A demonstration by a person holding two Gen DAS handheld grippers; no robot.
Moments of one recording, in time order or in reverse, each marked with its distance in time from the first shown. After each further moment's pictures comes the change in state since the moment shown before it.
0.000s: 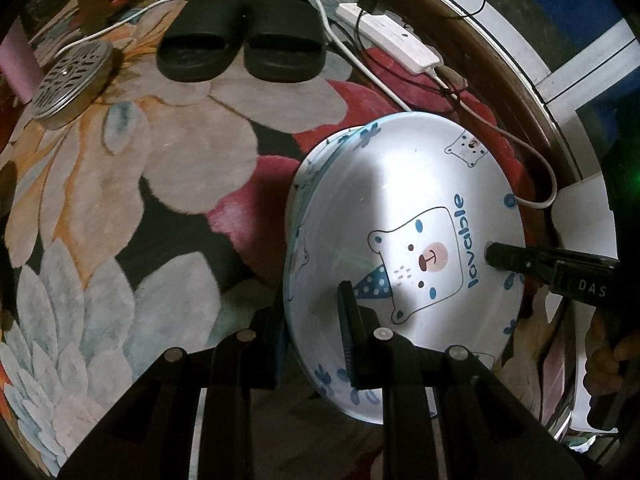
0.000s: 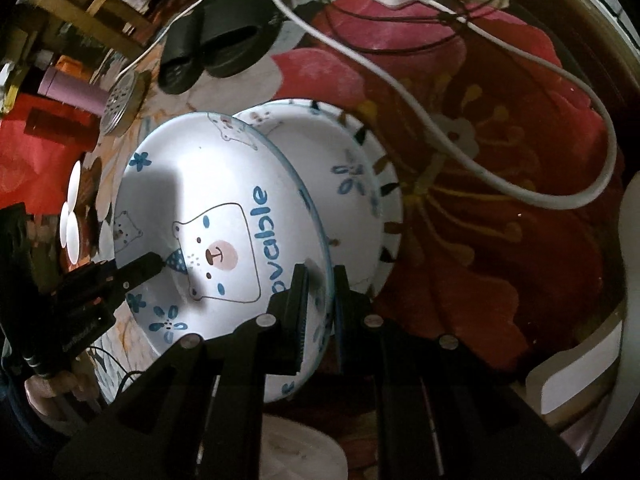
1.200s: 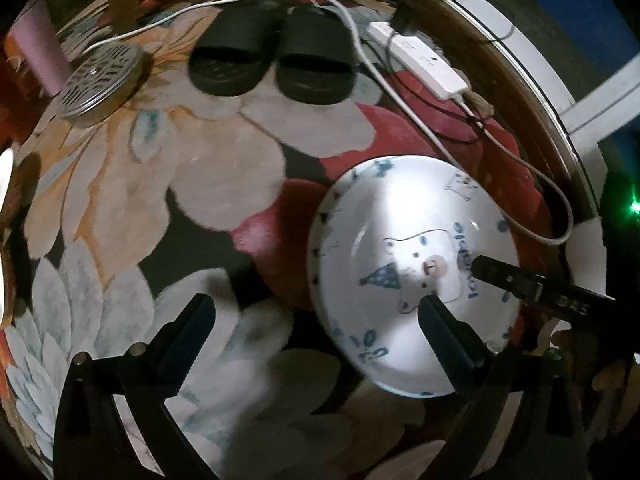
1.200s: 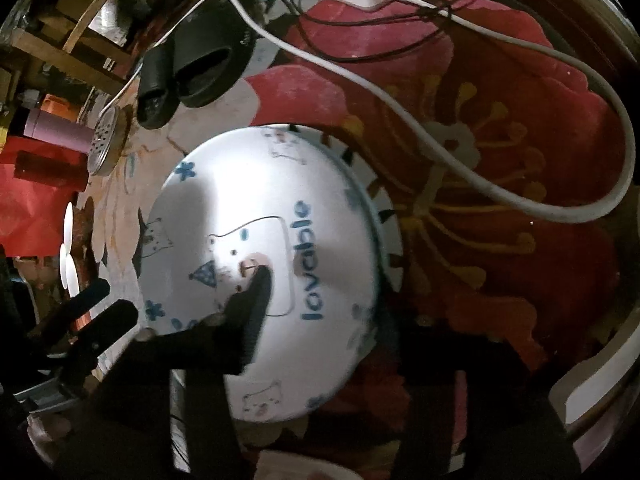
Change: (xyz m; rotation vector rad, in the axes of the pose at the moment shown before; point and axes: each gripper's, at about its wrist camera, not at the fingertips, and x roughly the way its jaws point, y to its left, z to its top) left arm -0.013 0.006 0.009 -0.093 -0.043 0.080; right arm 0.012 -0.007 0.009 0.103 -0.057 0.010
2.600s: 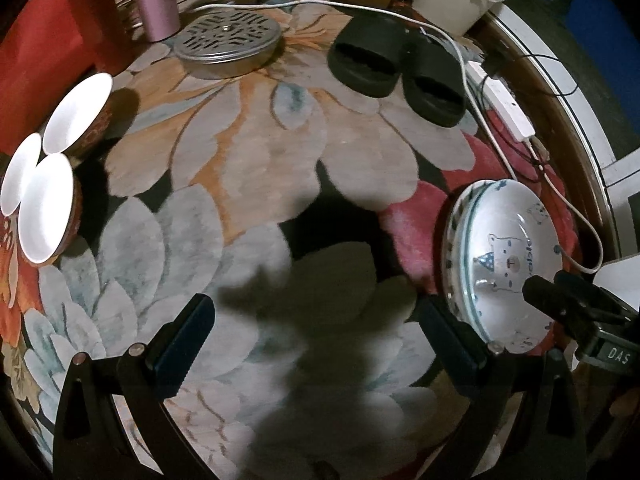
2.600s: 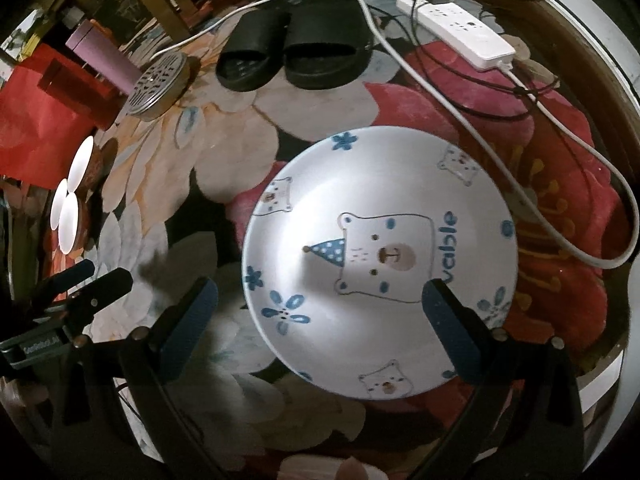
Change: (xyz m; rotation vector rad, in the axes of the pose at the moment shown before) left arm -0.036 0.105 -0.034 -0.183 -0.041 0.094; right arm 0.004 0.105 -0.025 -0.270 -0.060 -0.085
